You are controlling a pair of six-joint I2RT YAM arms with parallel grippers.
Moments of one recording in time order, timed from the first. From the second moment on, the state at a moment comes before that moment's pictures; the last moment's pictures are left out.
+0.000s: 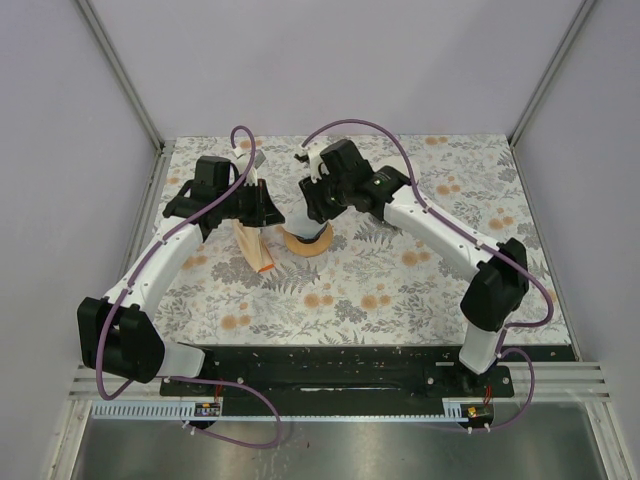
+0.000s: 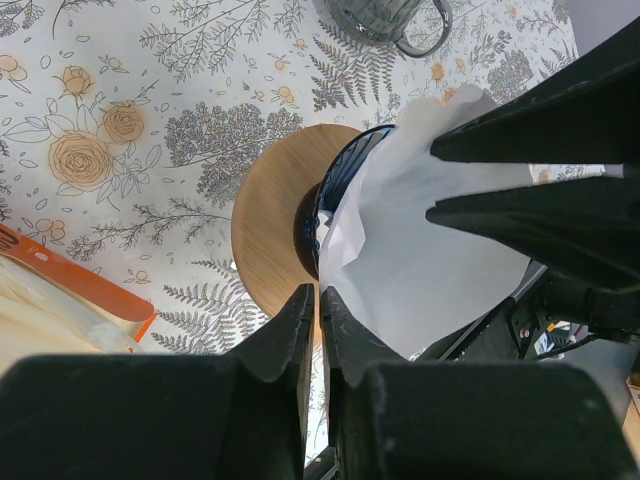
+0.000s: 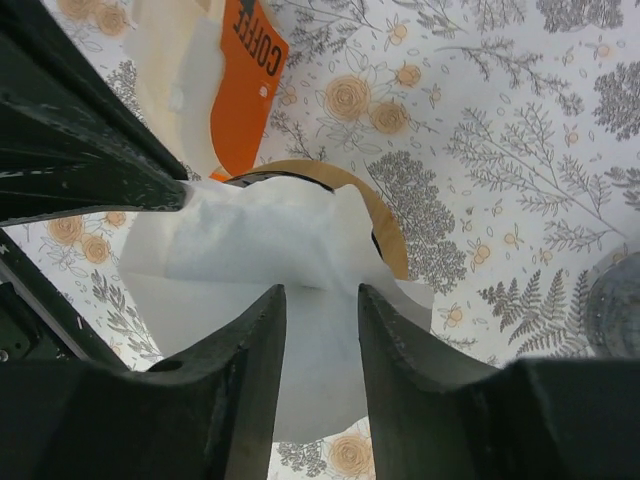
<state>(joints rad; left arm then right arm) -0.24 1.36 1.17 -0.52 0.57 -0.26 0.76 1.81 1.75 -0.67 -0.11 0.10</state>
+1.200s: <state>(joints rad) -0.24 1.36 1.17 -0.52 0.57 -0.27 0.94 1.79 1.65 -0.55 -0.08 0.01</state>
